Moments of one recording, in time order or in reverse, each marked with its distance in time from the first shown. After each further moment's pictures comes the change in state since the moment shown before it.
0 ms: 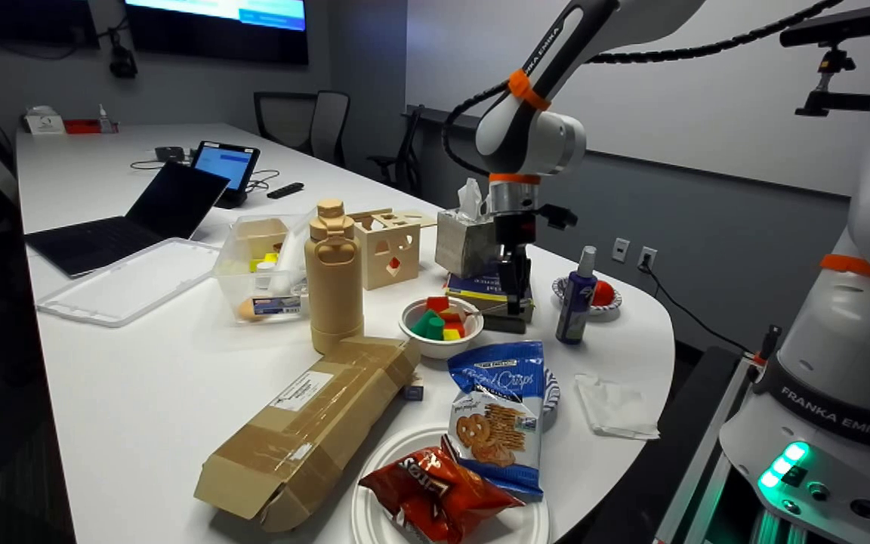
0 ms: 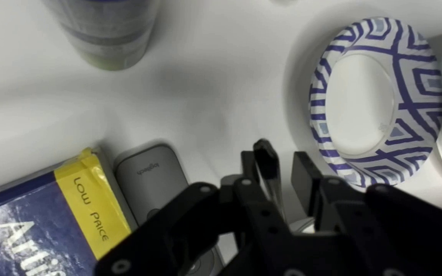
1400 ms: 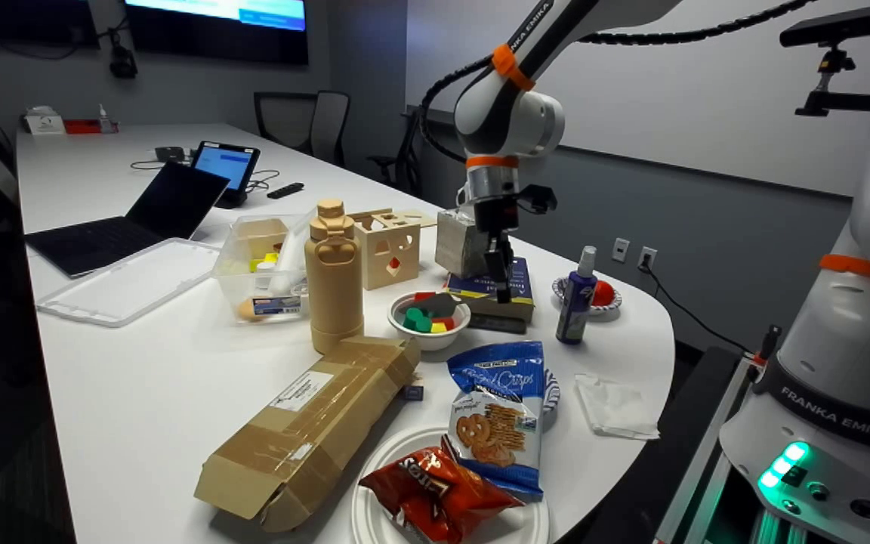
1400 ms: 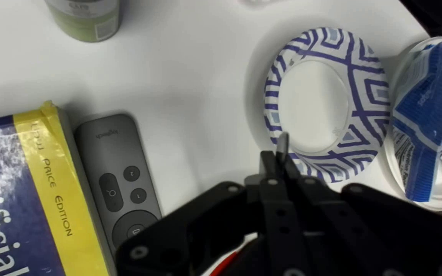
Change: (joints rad) arm 0.029 -0.005 0.041 0.096 -0.044 -0.158 0.005
